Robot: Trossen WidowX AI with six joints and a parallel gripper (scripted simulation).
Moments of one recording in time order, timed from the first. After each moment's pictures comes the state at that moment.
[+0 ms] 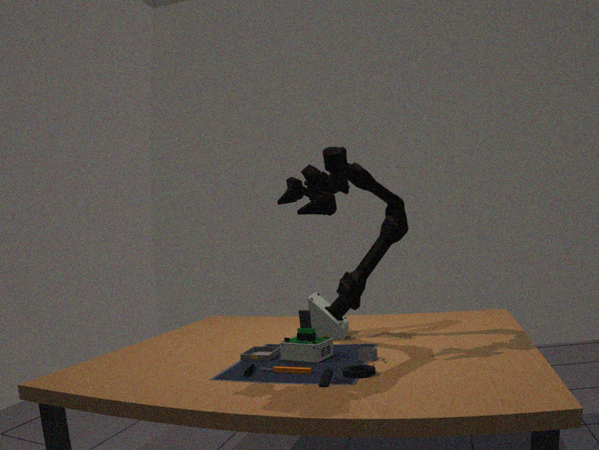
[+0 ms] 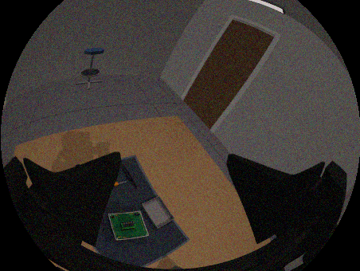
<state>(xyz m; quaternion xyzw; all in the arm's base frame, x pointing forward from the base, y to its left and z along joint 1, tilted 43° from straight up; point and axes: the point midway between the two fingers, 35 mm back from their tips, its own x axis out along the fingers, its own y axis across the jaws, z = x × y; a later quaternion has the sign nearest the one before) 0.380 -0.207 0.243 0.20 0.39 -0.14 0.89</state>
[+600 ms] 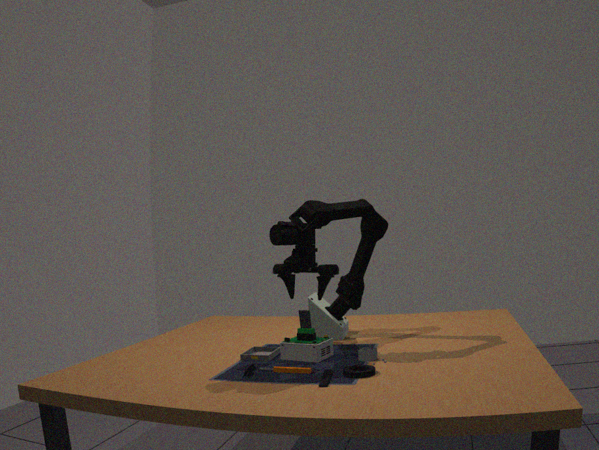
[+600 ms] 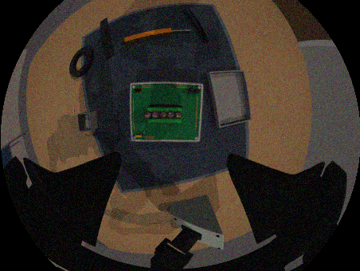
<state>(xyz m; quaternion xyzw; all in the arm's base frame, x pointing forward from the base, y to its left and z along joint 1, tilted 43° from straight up) 0.320 -0.048 0.075 0.27 0.71 0.20 0.61</state>
